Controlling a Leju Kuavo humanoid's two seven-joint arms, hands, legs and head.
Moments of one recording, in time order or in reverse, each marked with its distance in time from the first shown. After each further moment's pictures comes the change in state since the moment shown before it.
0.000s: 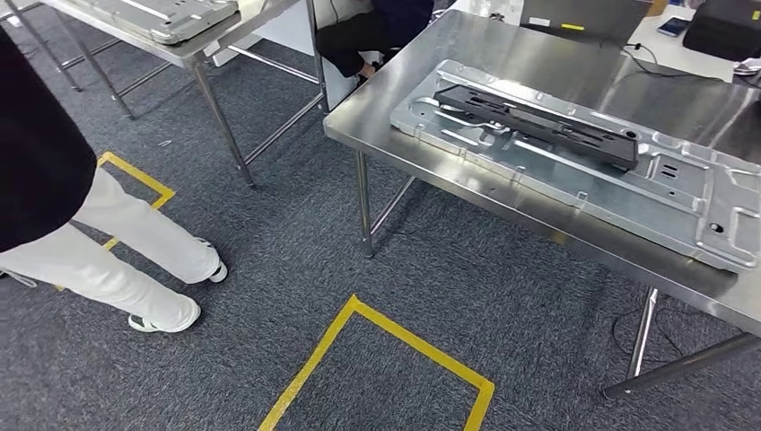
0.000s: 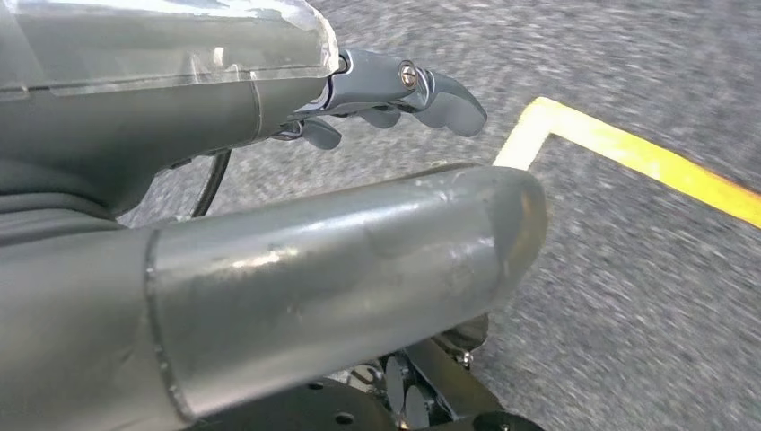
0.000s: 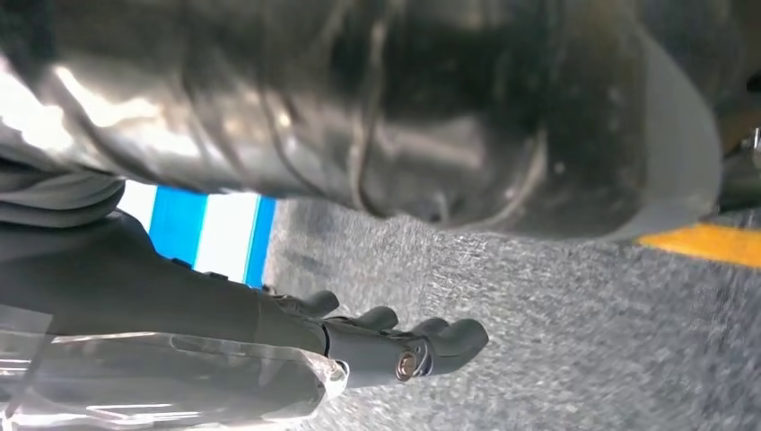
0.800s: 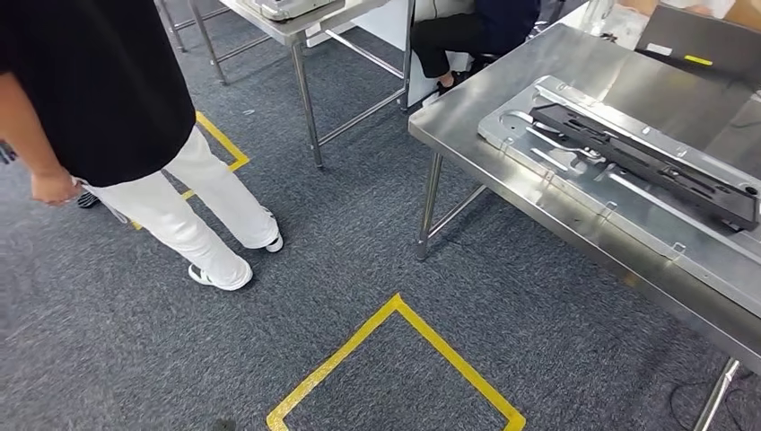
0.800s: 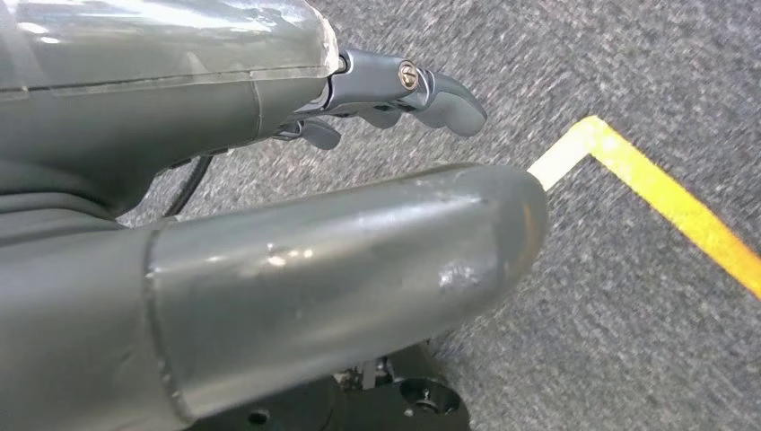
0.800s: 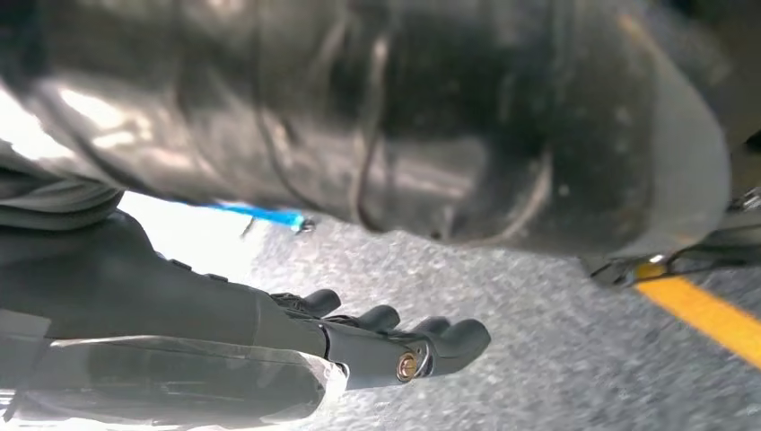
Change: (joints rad) left arm -0.035 0.025 -0.019 0.109 0.041 0.058 -0.002; right arm -0.089 -0.002 -0.056 0.131 0.086 0.113 -0.048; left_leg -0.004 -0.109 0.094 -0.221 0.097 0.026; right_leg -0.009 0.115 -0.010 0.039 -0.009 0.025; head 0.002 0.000
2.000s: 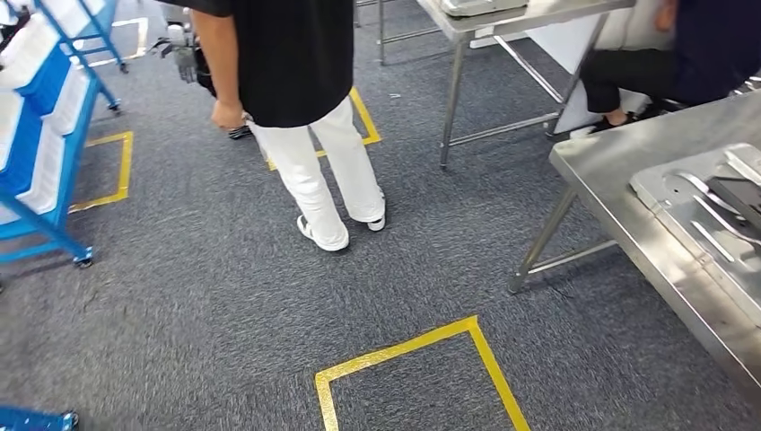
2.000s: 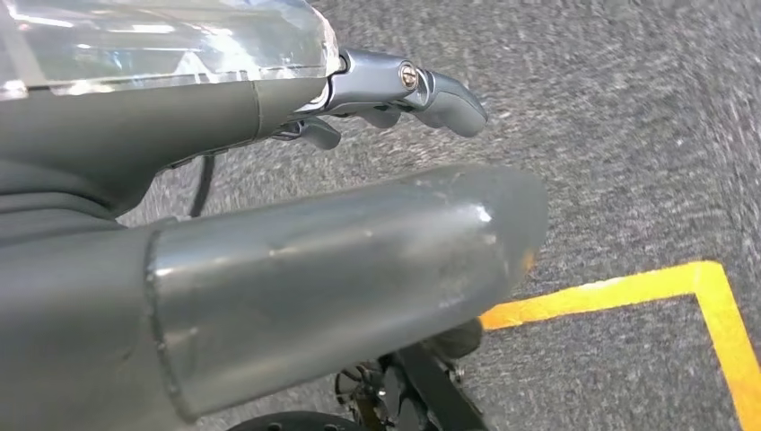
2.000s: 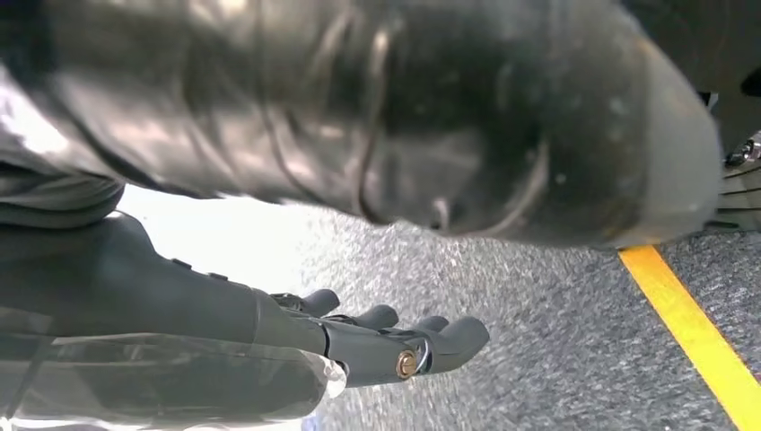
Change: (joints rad) left arm 0.116 -0.013 -0.078 -0.333 0.143 -0.294 0.066; right arm -0.038 -0.003 -0.198 0.047 0.108 0.106 -0.077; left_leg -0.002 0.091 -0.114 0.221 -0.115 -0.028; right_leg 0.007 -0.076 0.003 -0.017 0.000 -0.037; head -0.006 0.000
